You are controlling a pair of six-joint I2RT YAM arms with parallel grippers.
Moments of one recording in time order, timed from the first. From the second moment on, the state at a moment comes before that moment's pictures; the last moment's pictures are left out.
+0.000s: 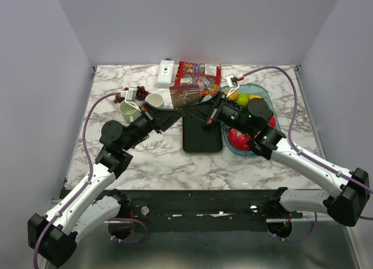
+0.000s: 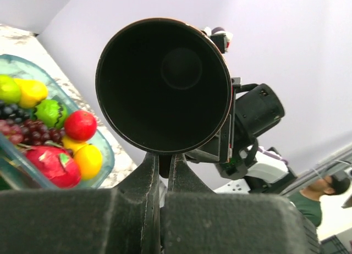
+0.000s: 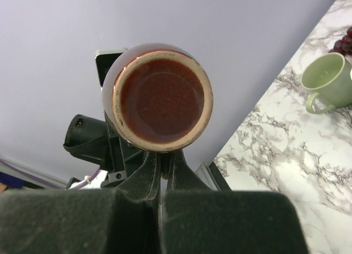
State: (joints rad) left arm -0.52 0.83 0.67 0.52 0.41 -1.09; right arm 0.81 1.19 1.00 0.37 -0.27 0.97
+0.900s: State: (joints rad) left arm -0.37 0.94 1.00 -0.42 -0.32 -0.40; right arm 0.82 0.90 0.73 -0.06 -0.06 0.84
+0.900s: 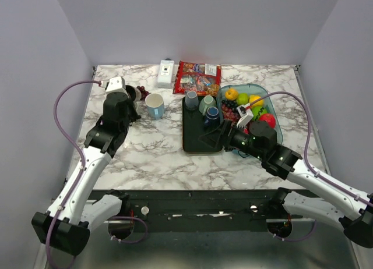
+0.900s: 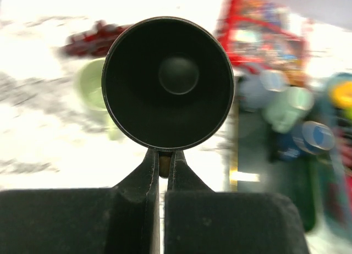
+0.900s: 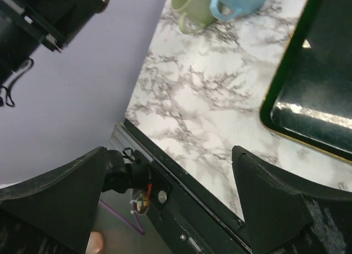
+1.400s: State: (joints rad) left arm -0.07 1.28 1.06 -0.55 -0.49 -0.40; right arm 0.82 0.83 0.69 -0.16 -0.04 0.84
